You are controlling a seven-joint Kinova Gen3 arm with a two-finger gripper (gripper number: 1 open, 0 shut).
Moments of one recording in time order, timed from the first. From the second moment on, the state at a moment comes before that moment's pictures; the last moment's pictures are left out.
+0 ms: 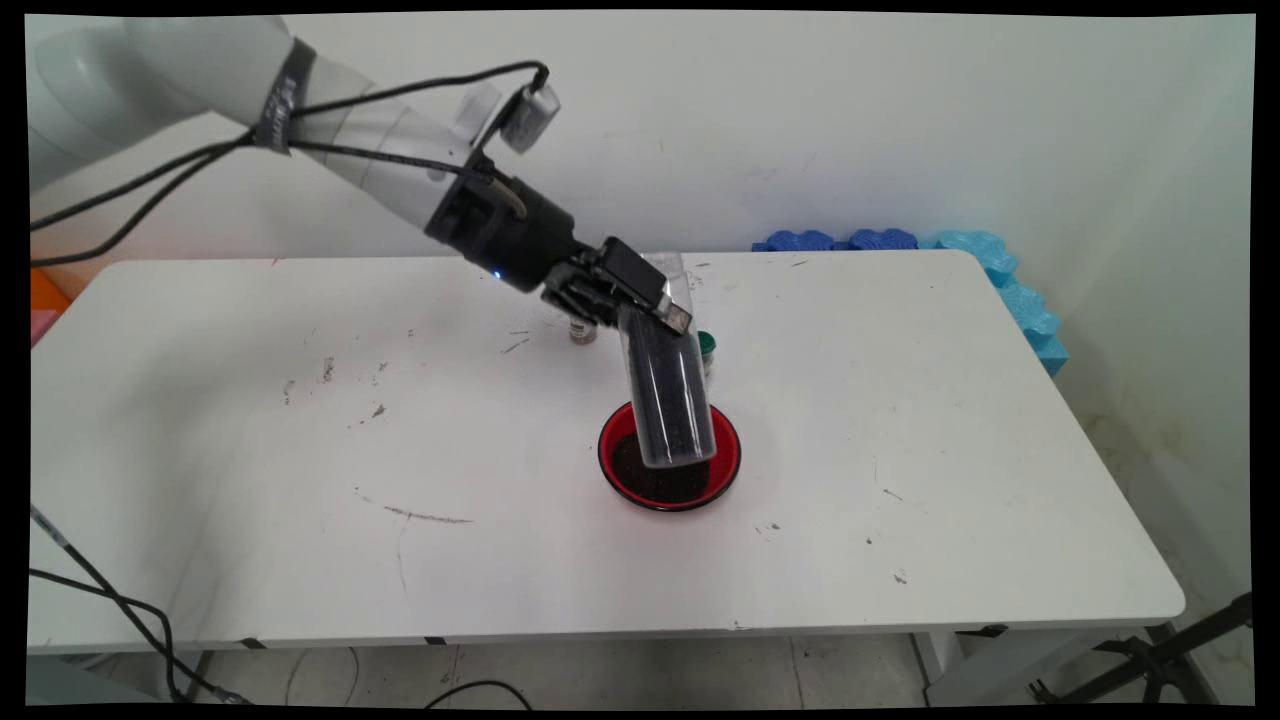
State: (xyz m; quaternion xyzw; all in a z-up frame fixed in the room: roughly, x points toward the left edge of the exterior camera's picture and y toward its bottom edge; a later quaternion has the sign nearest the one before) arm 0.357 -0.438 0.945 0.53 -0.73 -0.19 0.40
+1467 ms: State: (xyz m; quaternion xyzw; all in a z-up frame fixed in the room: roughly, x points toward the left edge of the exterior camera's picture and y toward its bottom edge) arm 0.414 -0.443 1.009 0.28 -0.89 0.08 0.35
